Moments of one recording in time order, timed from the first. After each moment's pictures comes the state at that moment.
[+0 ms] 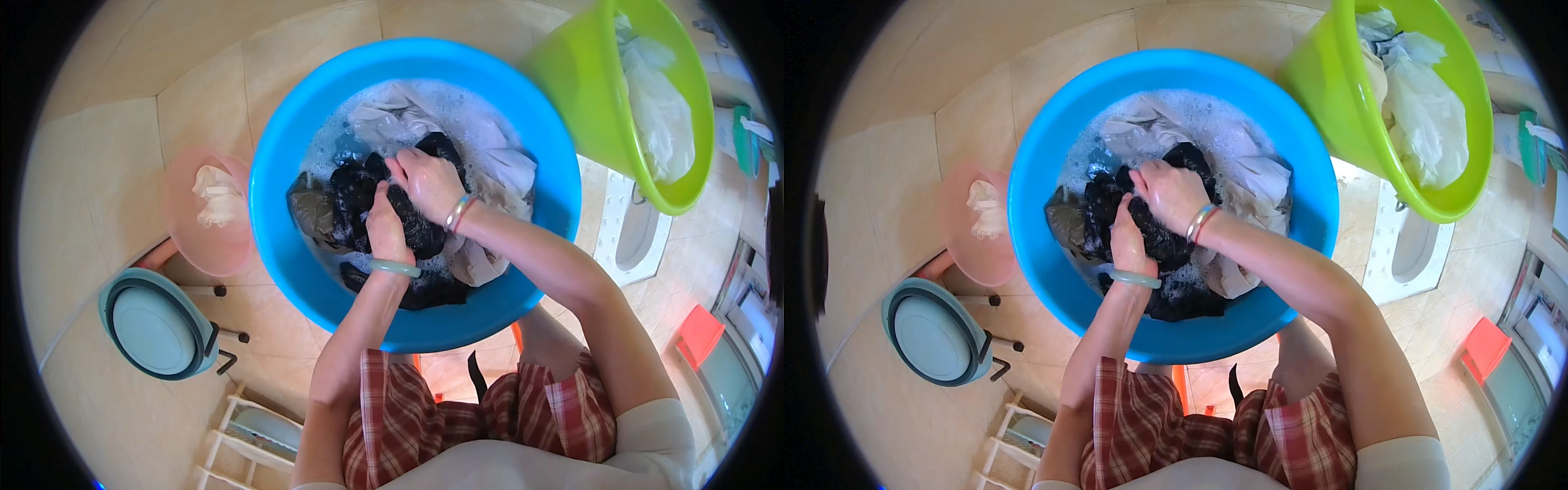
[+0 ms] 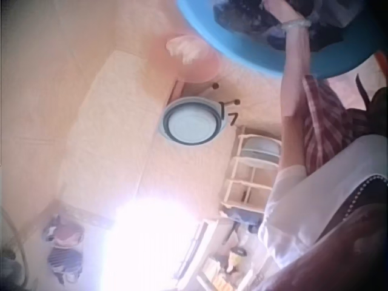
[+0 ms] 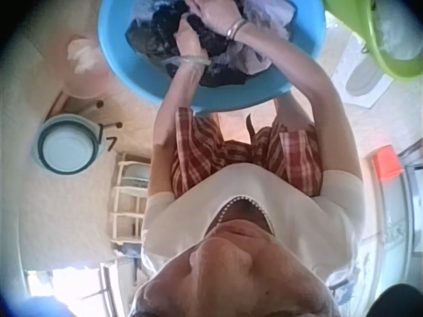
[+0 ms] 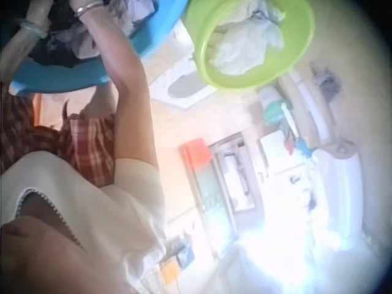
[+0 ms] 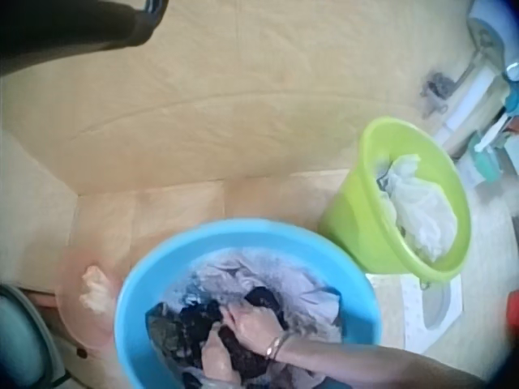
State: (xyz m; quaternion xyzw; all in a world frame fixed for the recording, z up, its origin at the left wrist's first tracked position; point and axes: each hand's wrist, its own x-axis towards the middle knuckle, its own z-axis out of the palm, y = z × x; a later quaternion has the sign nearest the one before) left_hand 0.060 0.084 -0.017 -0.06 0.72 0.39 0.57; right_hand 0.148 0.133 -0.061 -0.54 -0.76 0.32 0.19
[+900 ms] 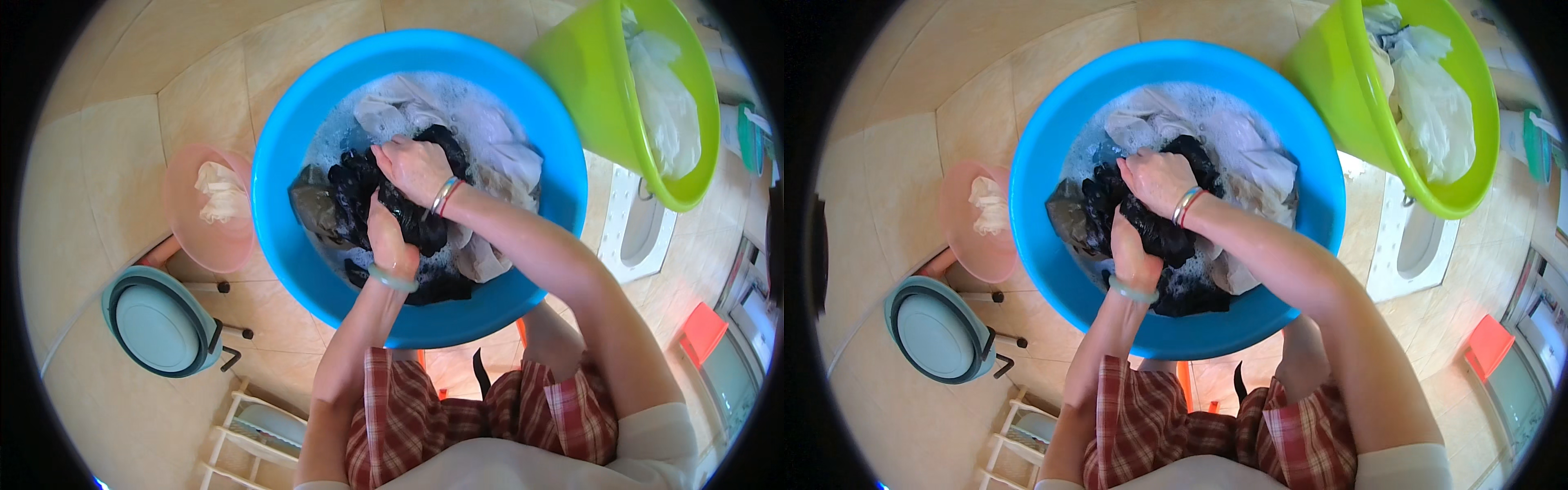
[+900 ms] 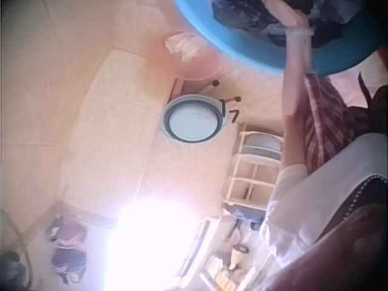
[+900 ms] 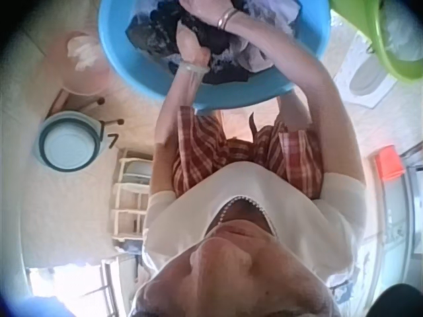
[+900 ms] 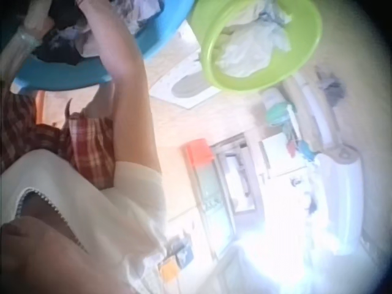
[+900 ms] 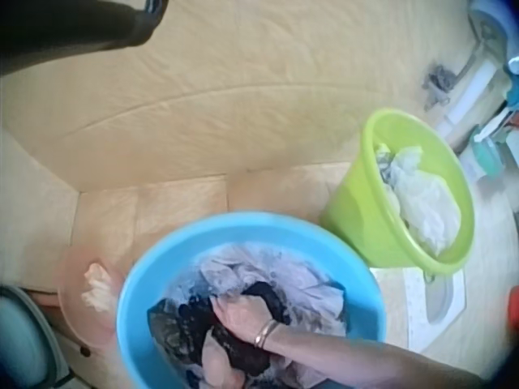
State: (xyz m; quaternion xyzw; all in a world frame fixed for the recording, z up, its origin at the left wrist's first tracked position) left_hand 0.052 0.065 -0.037 -0.13 0.55 0.52 0.64; right_hand 0.126 0.147 -0.066 -0.50 -0.80 0.26 0.20
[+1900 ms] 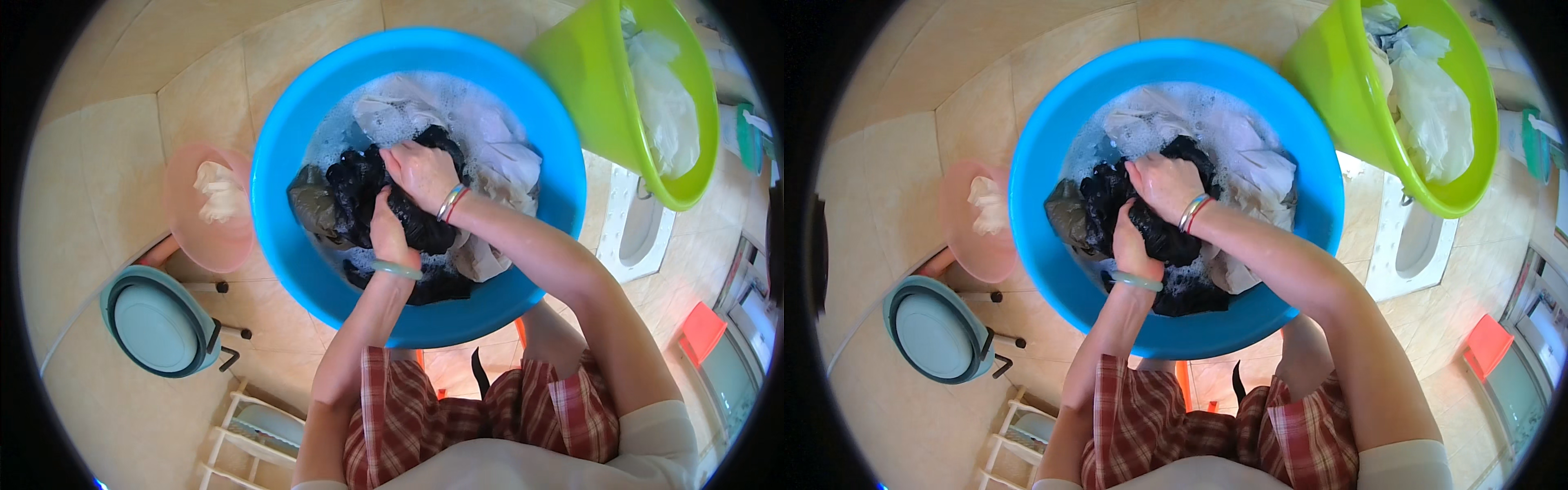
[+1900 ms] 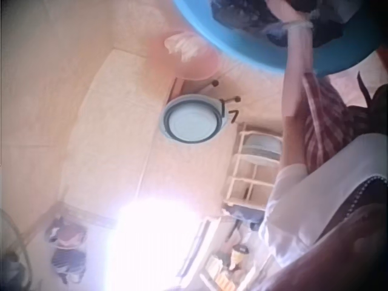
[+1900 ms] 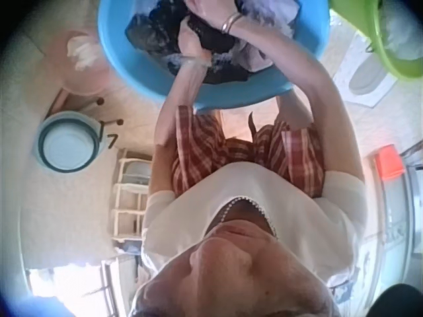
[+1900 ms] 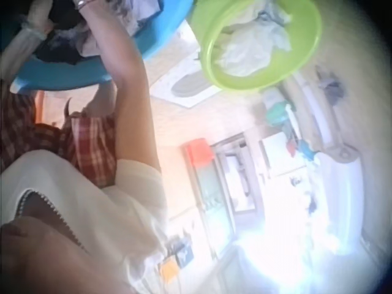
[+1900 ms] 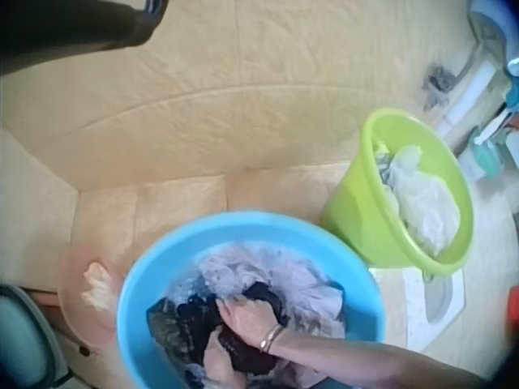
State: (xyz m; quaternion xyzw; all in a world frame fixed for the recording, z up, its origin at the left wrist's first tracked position) left_hand 0.056 0.072 -0.021 -0.19 0.61 0.47 0.61; right_hand 0.134 0.142 -0.061 -0.53 -0.79 0.28 0.17
